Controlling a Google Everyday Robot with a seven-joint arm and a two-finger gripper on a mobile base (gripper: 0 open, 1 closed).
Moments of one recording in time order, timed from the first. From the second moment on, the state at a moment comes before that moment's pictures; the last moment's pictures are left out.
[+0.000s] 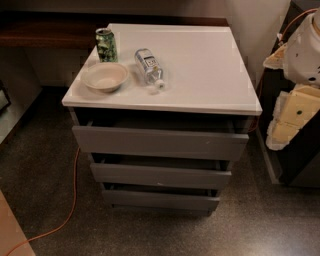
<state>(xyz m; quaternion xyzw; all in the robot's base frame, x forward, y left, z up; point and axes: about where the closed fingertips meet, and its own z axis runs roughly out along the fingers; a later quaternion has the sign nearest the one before) 0.438 -0.217 0.976 -0.60 0.78 -0.03 0.16</state>
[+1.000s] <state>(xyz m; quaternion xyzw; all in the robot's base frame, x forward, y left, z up) 0.440 -0.203 0.954 -0.60 0.78 0.00 0.18</state>
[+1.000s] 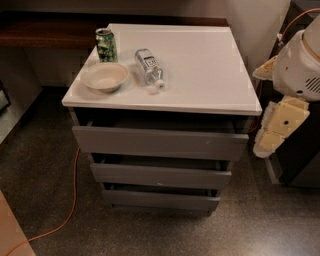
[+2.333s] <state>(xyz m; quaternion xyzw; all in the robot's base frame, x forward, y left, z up) 0.459 -0.149 0.783 -0.67 0.70 0.11 0.22</state>
